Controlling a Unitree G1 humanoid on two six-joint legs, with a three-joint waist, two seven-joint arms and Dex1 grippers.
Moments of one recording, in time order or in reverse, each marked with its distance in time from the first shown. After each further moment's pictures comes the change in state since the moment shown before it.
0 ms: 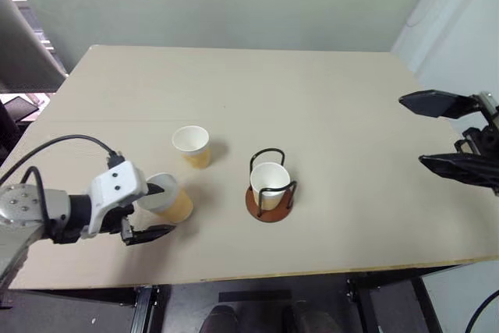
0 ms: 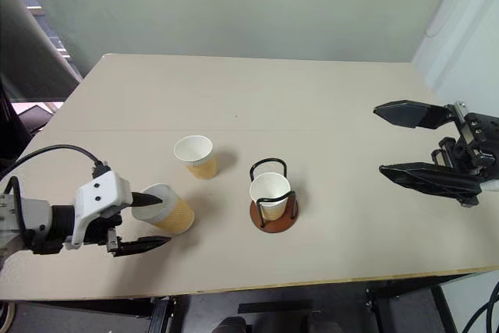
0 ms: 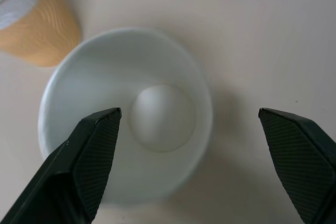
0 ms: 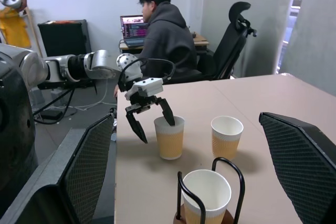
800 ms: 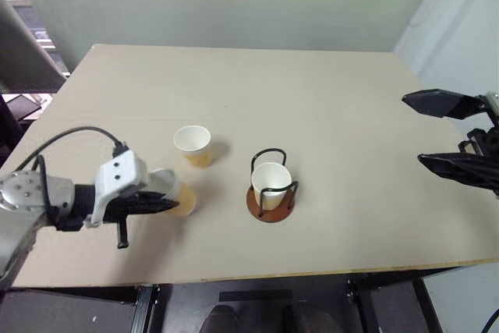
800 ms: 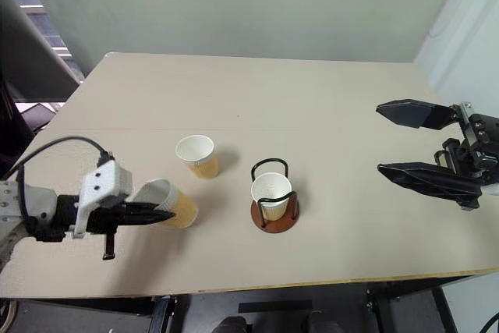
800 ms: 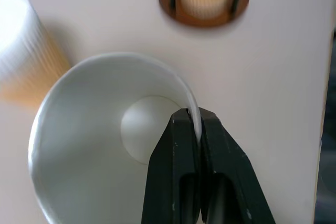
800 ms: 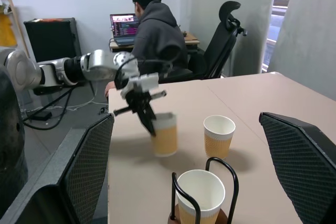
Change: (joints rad) left arm -0.259 -0.051 -0.016 0.057 -0.106 -0.001 -0.136; right arm 0.038 -0.038 0.000 -0.034 0.049 -0.043 -0.065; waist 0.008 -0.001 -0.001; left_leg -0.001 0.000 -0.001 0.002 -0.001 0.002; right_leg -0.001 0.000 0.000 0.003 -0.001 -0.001
